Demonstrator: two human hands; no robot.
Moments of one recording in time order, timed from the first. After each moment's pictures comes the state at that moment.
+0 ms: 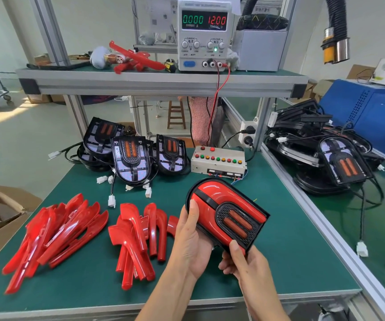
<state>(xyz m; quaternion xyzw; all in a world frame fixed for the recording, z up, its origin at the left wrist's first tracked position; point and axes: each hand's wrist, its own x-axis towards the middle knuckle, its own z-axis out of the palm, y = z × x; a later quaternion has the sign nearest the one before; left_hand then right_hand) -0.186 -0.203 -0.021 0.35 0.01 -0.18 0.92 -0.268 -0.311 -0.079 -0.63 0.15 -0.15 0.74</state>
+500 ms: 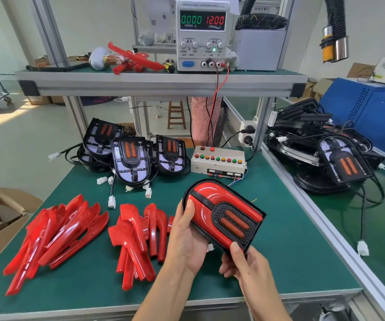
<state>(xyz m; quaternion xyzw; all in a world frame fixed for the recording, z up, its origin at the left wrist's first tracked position) -0.180 -0.198 -0.017 0.34 0.01 -0.16 0.93 -0.272 -0.312 -0.075 -0.65 0.14 -0.14 0.74</state>
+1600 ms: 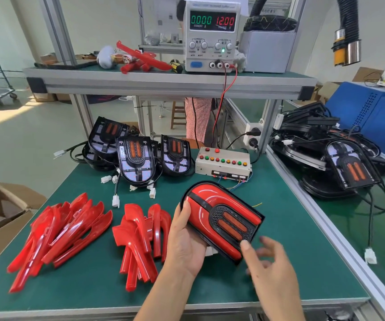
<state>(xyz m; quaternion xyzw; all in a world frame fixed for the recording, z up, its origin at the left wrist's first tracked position) -0.173 -0.188 -0.023 0.30 0.01 -0.17 0.94 -0.283 -0.318 -0.043 -0.78 0.28 -0.20 0.53</state>
